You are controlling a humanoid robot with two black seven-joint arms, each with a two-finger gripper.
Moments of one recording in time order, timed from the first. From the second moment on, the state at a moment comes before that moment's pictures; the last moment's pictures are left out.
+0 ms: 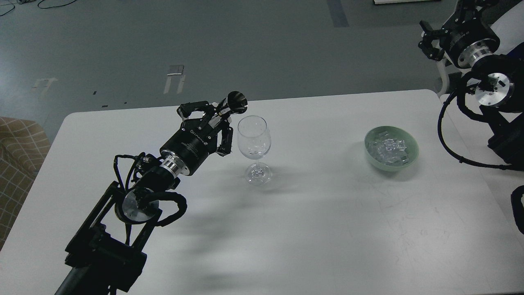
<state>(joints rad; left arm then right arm) -0.27 0.09 -1.21 -1.44 0.32 -0.07 0.16 0.97 -0.35 0.90 0.50 -0.22 0.21 0.16</state>
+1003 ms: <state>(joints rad) -0.31 0.14 -1.17 -1.43 0.50 -0.07 0.17 0.97 -0.36 0.90 0.51 -0.22 0.21 0.16</state>
